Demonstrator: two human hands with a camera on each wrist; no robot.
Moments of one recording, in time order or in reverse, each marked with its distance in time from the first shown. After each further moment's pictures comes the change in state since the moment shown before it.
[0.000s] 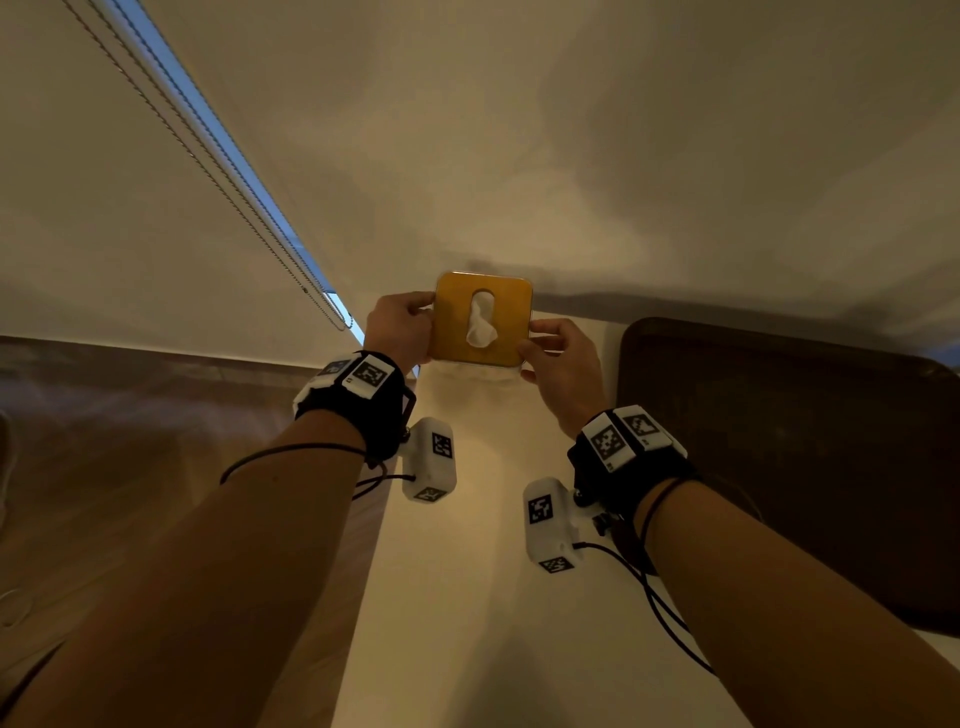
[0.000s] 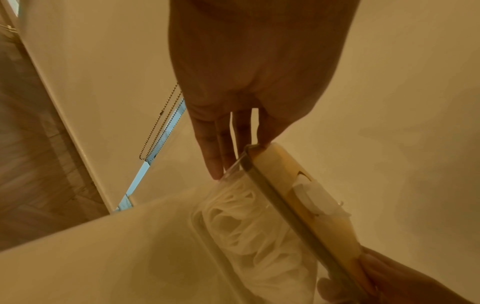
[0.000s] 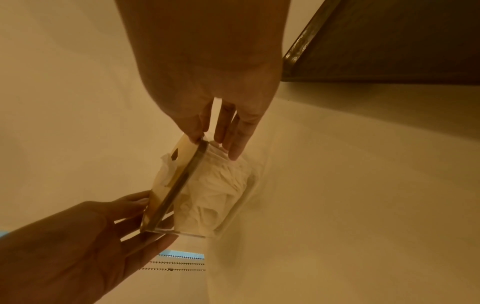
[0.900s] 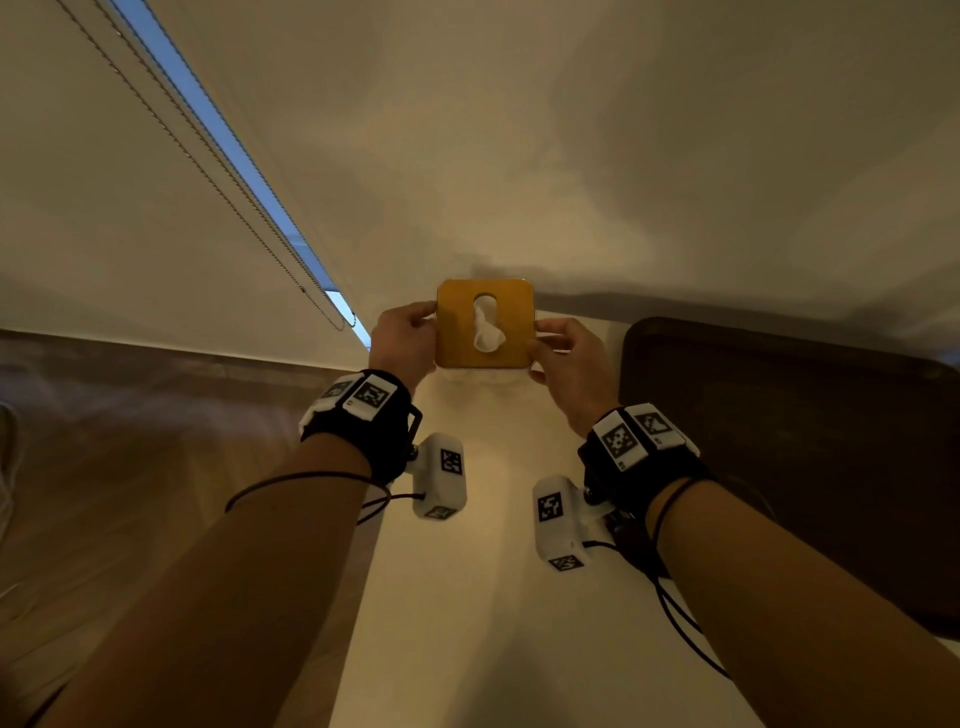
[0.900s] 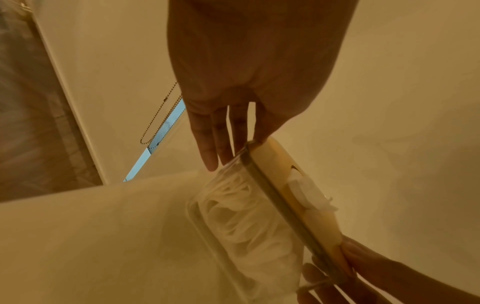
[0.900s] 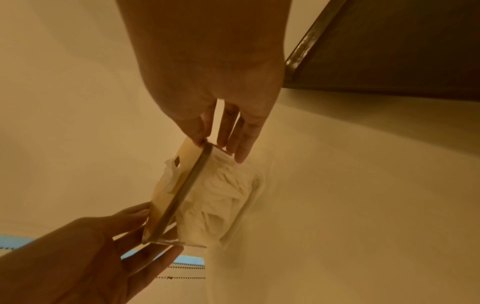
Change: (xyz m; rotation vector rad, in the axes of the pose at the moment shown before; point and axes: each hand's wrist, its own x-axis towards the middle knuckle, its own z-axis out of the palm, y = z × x) left_hand -0.016 -0.006 0.011 -0.142 0.049 -0.029; right_hand 0.003 -0.004 -0.011 -0.012 -0.015 0.023
